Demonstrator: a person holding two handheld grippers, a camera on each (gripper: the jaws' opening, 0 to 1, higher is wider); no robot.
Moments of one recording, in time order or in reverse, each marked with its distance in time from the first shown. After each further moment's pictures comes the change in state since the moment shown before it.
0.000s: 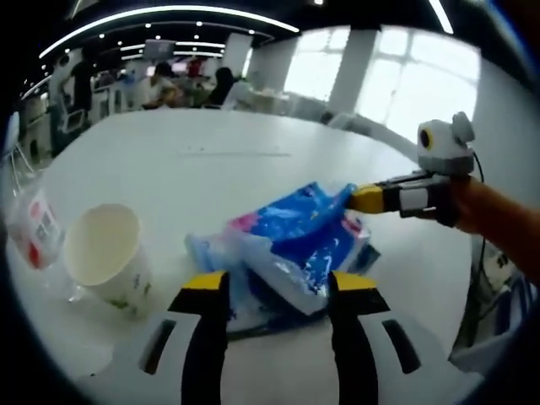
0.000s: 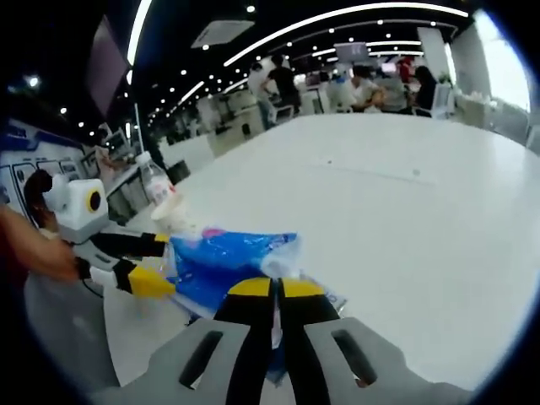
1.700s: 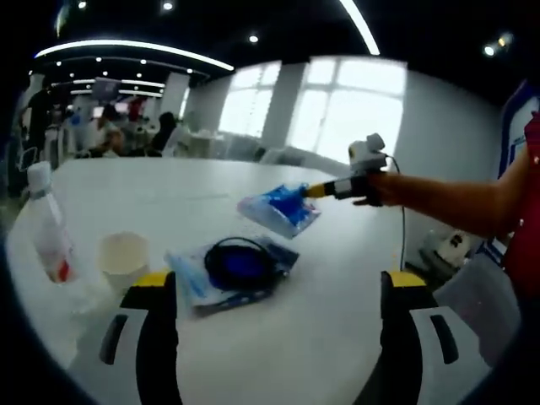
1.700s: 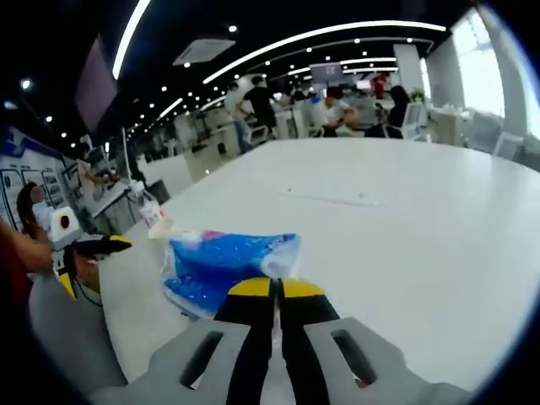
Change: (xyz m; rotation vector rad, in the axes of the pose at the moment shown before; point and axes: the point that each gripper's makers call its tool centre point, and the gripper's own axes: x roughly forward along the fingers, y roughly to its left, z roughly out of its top) left arm -0.108 -0.034 0.010 0.098 -0.194 -0.298; right arm -0.101 -0.042 0.024 0.020 -0.094 -0.160
